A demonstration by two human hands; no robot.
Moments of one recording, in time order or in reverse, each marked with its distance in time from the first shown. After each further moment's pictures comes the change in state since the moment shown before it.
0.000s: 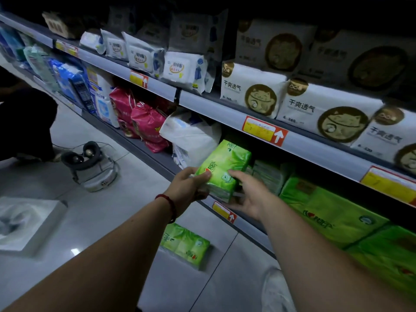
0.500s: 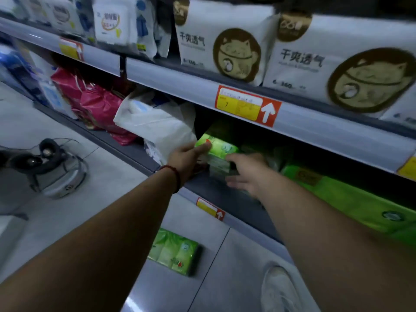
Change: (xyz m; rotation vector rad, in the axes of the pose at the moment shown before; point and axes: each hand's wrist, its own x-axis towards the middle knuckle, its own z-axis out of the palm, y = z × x) left_hand 0.140 -0.025 0.051 0.098 0.055 -0.022; right_hand 0.095 -0.024 -0.042 -0.093 0.208 -0.095
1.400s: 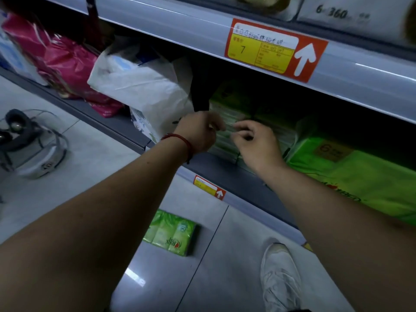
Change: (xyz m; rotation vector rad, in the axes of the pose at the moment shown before) left_hand 0.029 -0.003 0.007 1.176 -0.136 0.484; right_hand 0.051 0.046 -0.014 -0.537 0.100 -0.544
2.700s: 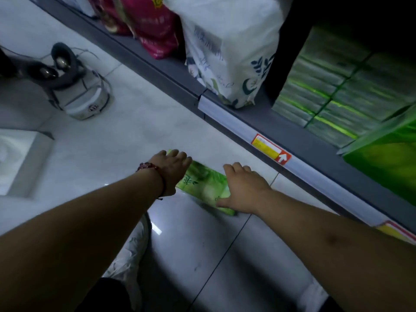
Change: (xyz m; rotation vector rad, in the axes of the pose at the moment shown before) left_hand -0.177 -0.226 0.033 0.877 -0.676 -0.011; right_hand -0.111 0.048 0.183 -0.922 -0.819 -0.169
